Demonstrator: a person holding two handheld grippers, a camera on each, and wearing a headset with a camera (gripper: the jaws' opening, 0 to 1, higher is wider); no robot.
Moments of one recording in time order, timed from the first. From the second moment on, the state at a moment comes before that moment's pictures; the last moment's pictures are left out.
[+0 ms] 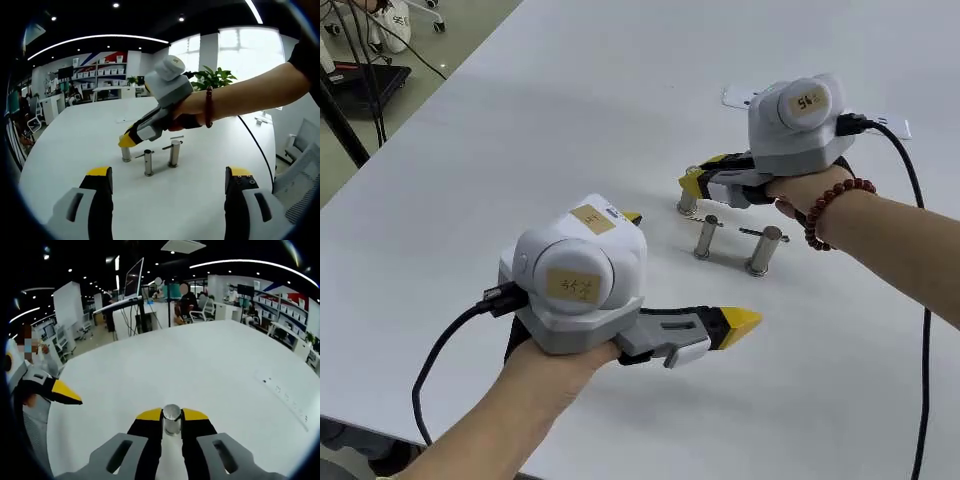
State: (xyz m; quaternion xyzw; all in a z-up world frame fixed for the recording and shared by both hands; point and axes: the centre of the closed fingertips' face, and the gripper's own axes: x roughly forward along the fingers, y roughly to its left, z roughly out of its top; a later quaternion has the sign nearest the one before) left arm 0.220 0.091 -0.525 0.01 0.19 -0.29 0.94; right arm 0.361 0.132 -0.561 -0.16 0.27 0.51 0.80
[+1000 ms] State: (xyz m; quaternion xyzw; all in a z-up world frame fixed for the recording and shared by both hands) left arm 0.219 0.087 -0.521 0.01 0.18 -0.30 0.94; right arm 0.360 0.051 -0.563 -0.15 0.29 0.46 0.82
